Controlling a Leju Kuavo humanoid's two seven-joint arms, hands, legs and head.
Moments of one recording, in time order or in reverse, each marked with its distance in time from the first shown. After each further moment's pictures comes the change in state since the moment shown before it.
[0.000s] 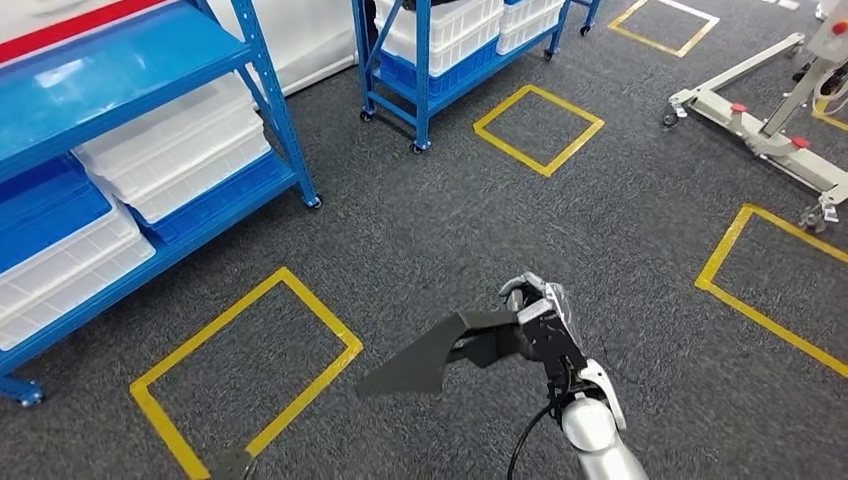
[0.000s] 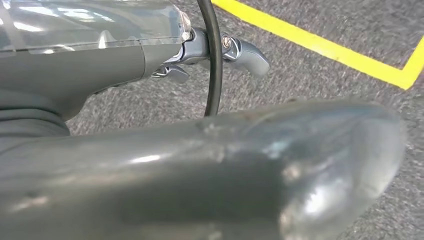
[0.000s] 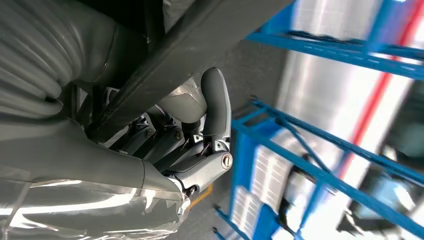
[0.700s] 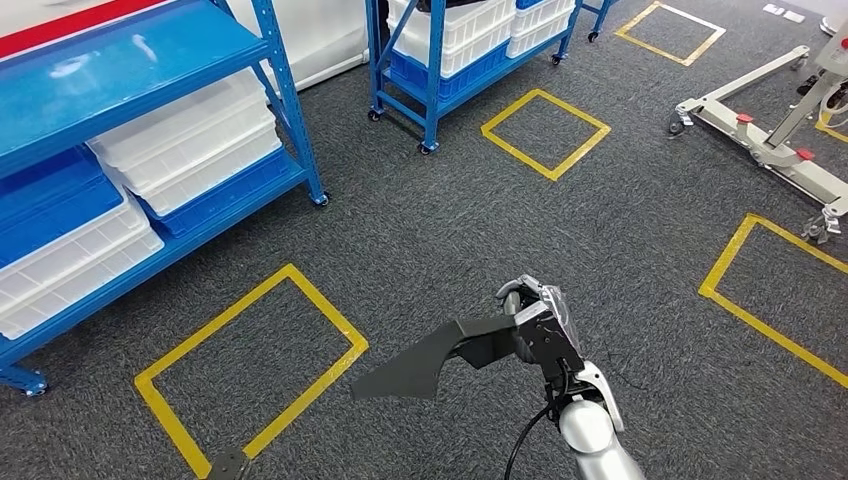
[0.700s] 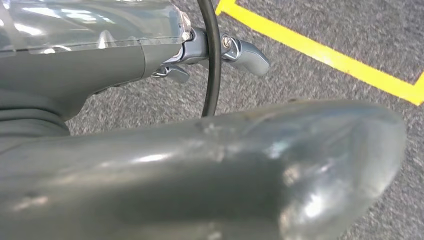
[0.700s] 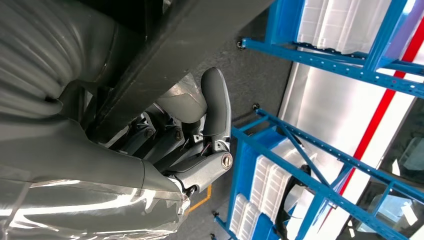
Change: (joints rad) left arm -0.001 0.001 0.000 0.000 -0.005 -0.005 0.026; right arm -0.030 0.000 0.009 0.029 0.020 0.014 0.037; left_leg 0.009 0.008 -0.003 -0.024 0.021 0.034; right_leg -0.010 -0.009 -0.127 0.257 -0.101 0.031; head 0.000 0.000
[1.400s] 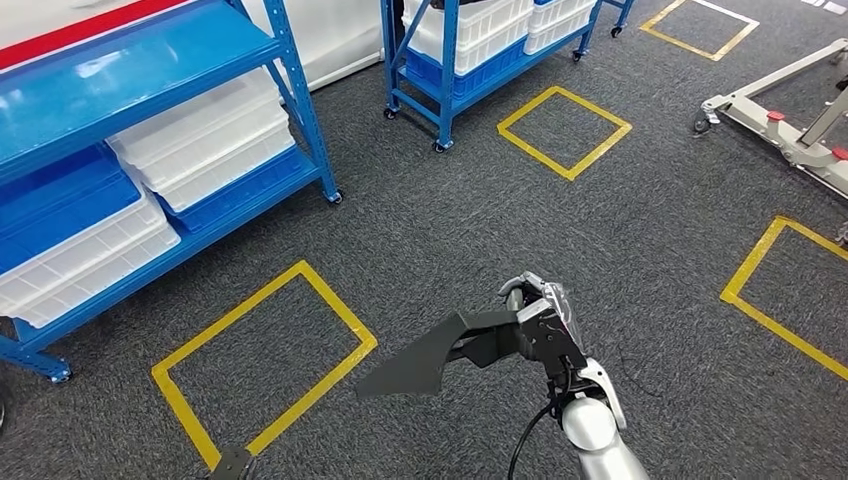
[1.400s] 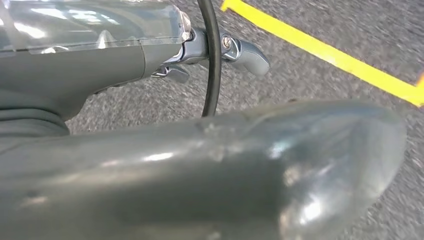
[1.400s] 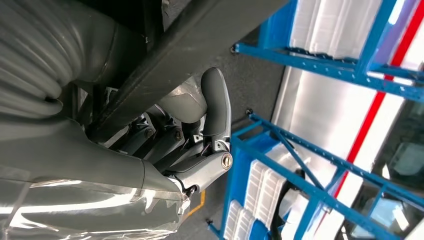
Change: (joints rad) left arm -0.003 -0.001 0.000 0.000 0.000 0.000 0.000; right arm -0.004 0.000 0.001 -0.006 0.000 0.000 0.000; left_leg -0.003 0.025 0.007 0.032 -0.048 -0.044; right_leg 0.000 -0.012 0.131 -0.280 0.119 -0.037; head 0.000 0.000
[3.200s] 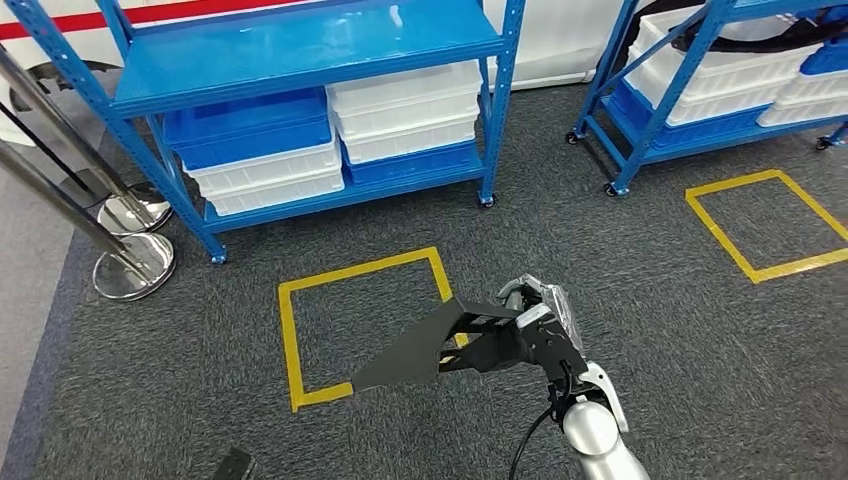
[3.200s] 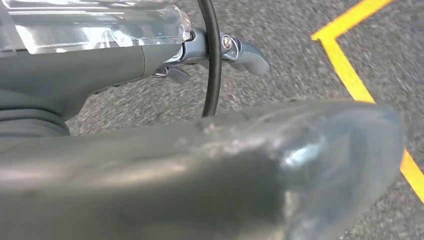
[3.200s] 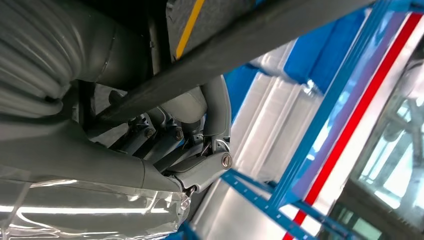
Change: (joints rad) left arm 0.004 0.001 0.005 0.006 0.000 0.000 0.000; right arm 0.011 -0.012 0.013 -0.021 0.000 0.000 0.000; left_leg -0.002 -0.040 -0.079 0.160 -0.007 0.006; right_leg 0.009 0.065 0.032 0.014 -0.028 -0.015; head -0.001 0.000
